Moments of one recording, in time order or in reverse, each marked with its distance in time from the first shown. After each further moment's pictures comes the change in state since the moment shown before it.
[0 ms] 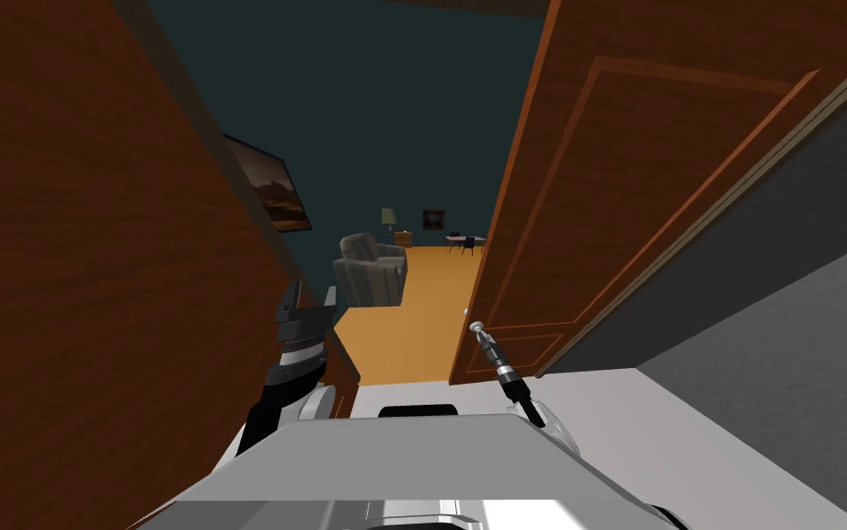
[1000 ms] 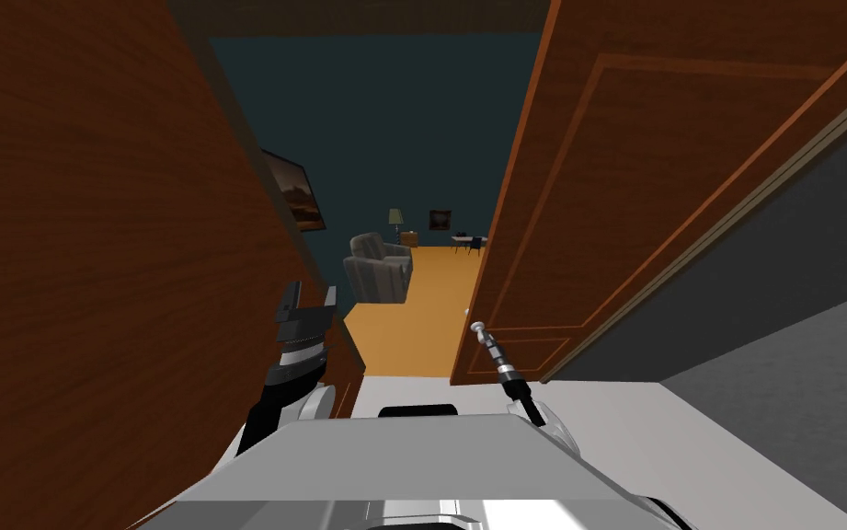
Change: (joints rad) arm -0.011 -0.012 0.032 0.017 -0.101 0.006 -0.239
